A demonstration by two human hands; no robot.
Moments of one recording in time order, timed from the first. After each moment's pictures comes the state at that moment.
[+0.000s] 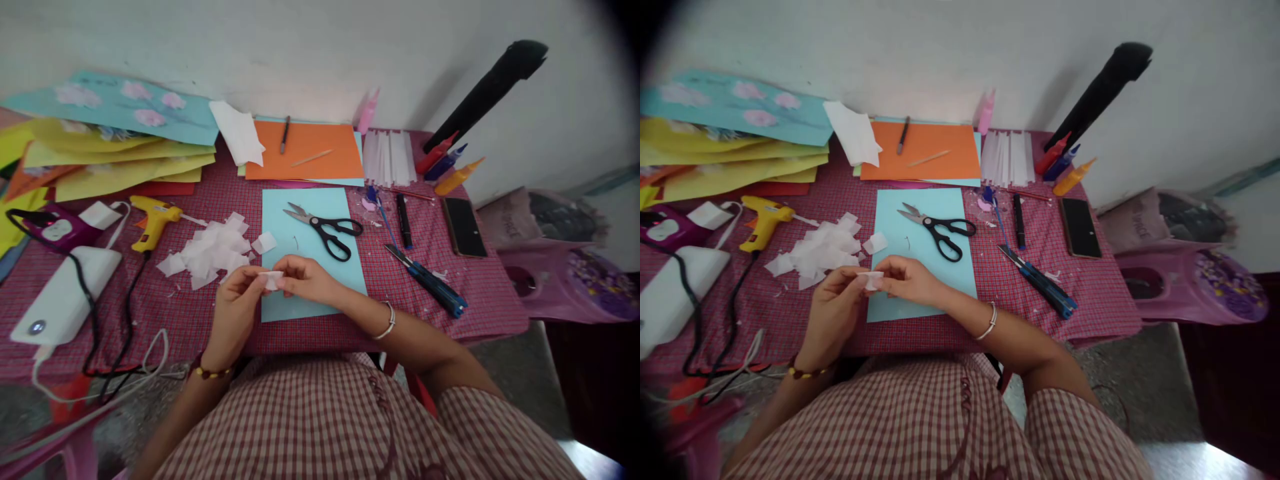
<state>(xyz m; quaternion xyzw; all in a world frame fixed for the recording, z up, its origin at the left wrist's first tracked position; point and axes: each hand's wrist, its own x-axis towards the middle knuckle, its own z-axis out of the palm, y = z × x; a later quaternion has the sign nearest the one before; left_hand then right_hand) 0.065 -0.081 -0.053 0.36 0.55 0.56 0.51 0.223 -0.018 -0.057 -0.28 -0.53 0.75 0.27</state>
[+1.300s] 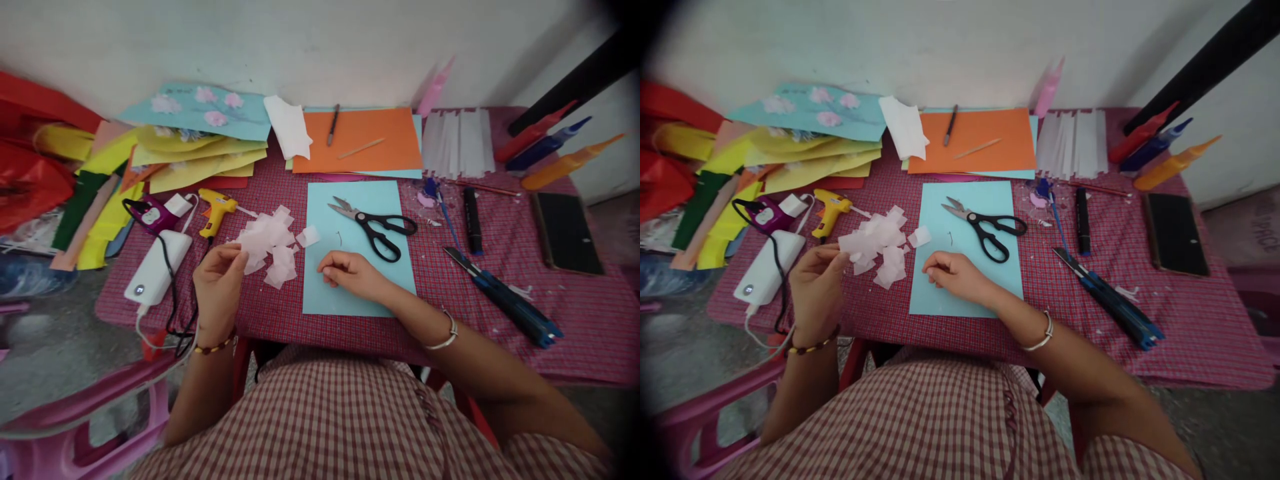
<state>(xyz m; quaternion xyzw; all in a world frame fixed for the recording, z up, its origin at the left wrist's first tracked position) -0.017 -0.076 -0.028 0.43 0.65 0.59 0.22 0.229 -0.010 -0.059 -0.34 -0.60 0.69 0.22</state>
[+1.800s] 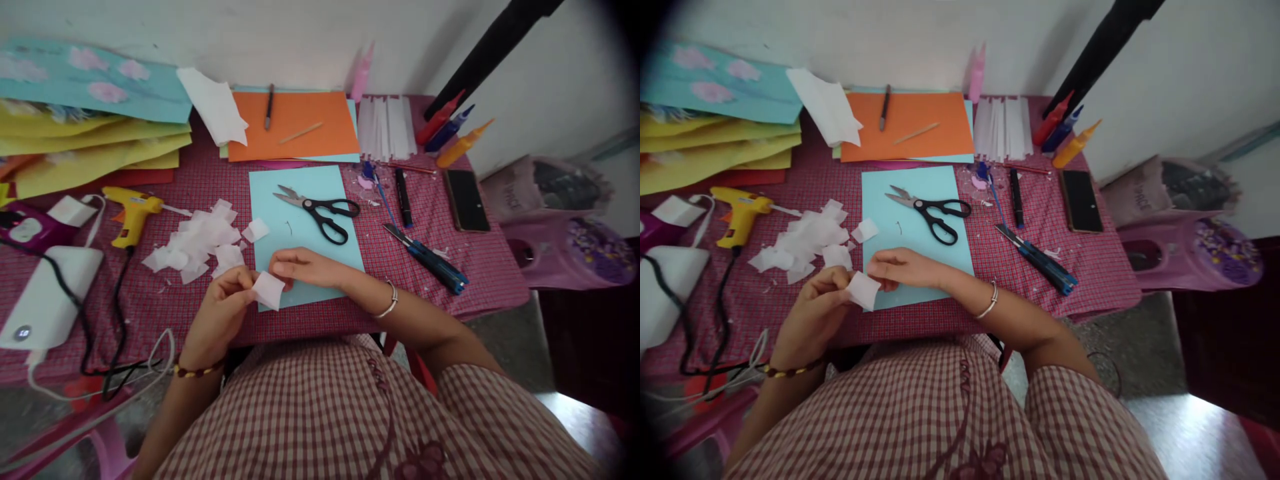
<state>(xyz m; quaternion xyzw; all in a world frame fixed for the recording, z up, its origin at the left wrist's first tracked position) 0.049 -0.087 -0.033 0.35 0.43 0.49 0.67 0.234 -0.009 -0.049 -0.23 -0.56 0.78 0.18</state>
